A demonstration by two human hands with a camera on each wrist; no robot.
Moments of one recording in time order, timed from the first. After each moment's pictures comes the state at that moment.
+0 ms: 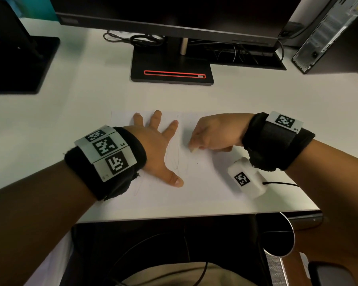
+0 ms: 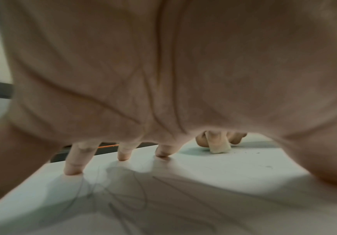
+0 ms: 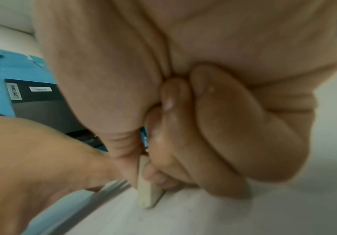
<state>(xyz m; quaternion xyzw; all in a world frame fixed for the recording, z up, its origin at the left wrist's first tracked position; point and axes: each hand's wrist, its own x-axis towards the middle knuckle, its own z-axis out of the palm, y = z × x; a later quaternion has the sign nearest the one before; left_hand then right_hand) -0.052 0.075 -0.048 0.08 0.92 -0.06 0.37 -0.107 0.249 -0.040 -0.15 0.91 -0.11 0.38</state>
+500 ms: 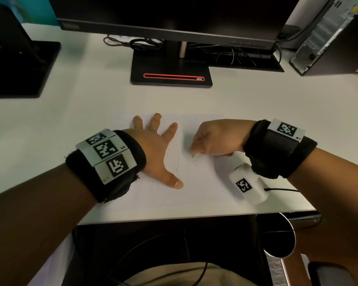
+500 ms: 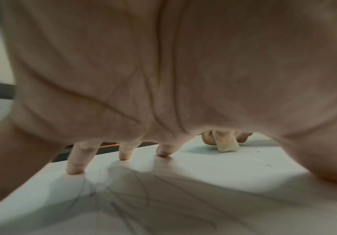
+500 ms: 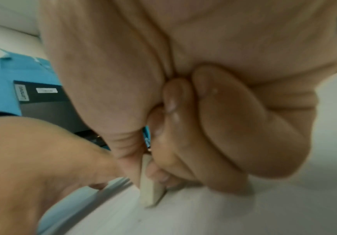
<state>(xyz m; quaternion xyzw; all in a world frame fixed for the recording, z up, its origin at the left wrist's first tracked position) -0.052 0.074 -0.049 0.09 0.92 -0.06 0.37 -0.102 0.257 -0.043 -0.17 0.91 -0.12 0.37</state>
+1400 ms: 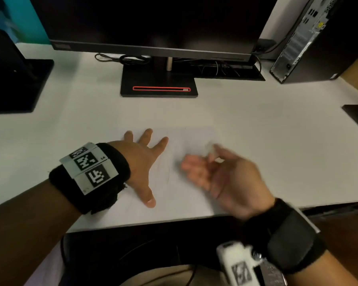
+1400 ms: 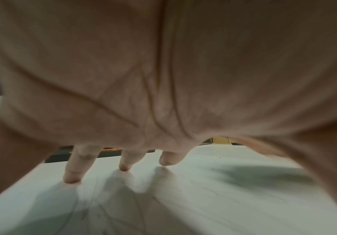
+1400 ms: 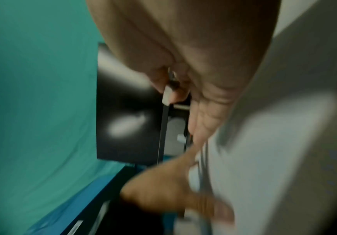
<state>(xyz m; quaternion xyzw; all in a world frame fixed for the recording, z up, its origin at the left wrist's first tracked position) -0.042 0.074 -0.038 0.11 0.91 -0.09 0.40 0.005 0.284 -0.062 0.18 0.41 -0.86 0.25</state>
